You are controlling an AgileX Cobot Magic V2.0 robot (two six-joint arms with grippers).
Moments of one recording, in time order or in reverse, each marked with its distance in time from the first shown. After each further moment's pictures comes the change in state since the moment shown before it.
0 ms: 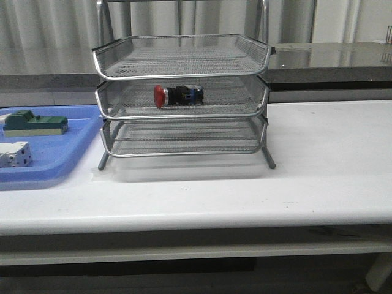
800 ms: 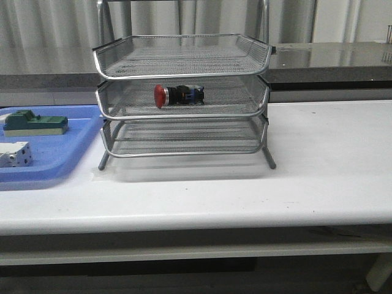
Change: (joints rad) left arm 0.000 0.000 0.000 0.000 0.000 0.000; right arm 0.000 -0.002 0.014 0.000 -0.022 0.003
